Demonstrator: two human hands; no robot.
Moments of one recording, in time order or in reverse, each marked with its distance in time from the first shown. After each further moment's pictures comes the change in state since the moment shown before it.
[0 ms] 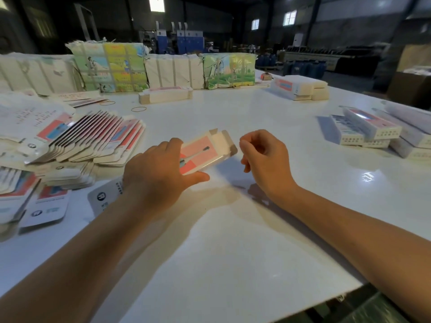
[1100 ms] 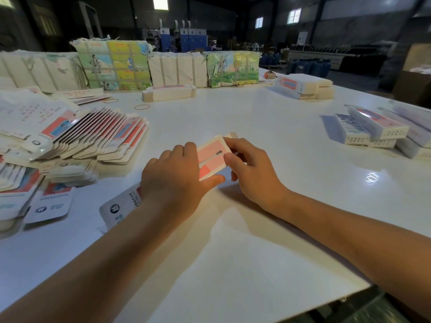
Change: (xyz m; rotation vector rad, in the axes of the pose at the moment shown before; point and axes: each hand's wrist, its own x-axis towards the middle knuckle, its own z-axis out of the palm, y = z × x) left_hand -0.015 0.026 0.004 0.147 0.068 0.030; right_hand -0.017 -0.011 0.018 -0.051 -0.284 -0.104
